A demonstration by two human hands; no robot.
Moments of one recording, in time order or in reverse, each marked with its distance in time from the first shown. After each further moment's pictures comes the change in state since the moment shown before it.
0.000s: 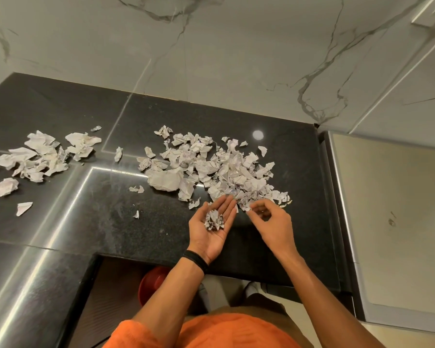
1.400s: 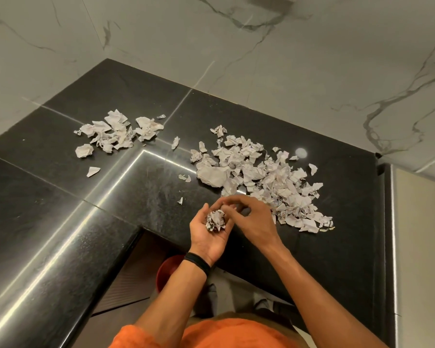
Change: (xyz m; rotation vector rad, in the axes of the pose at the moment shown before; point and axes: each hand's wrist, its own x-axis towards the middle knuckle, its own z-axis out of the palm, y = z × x) left_hand -0.046 0.049 -0.031 -0.159 0.073 0.266; right_hand 0.003 -0.093 0.077 0.187 -0.440 -0.368
